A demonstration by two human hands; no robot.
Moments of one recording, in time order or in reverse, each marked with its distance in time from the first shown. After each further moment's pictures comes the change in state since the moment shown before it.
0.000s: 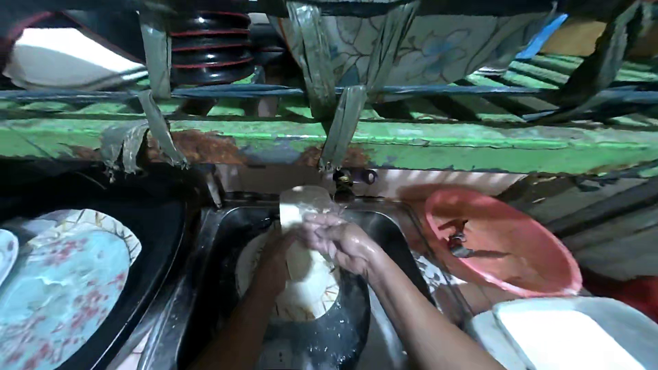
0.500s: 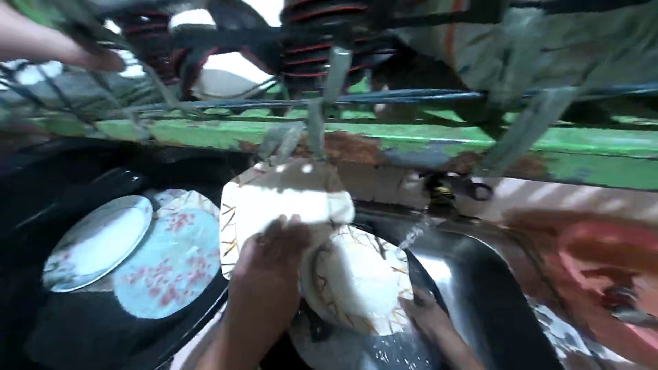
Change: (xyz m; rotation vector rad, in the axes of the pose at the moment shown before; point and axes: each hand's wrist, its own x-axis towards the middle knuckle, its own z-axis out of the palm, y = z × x) left_hand -0.097 0.083 -0.102 1.526 0.495 1.019; right_hand 0.006 0.136 -0.073 -0.778 0.377 0.131
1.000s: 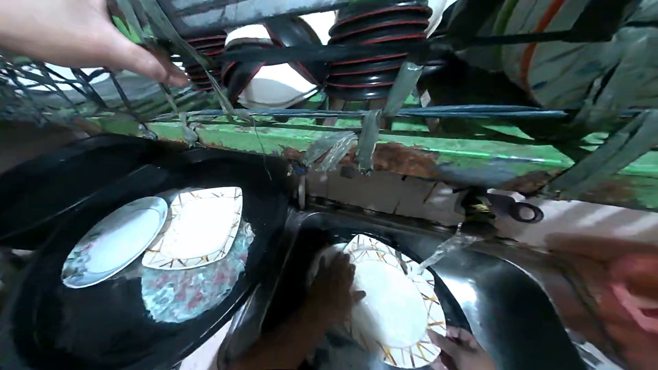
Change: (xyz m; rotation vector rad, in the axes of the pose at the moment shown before) left_hand -0.039 0.033 0.165 -0.404 -0.890 -0.057; right_hand -0.035 0.004 -0.012 0.358 0.000 0.088
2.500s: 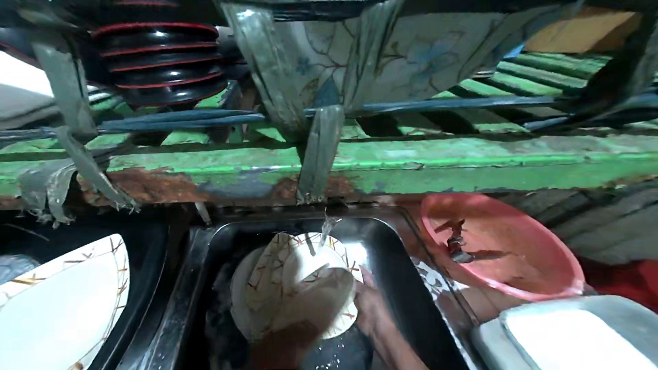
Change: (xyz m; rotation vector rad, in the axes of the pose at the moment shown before) left_hand -0.091 0.089 -0.035 -0.310 0.011 0.168; right_hand 0.021 -0.019 0.007 0.636 0.208 -0.060
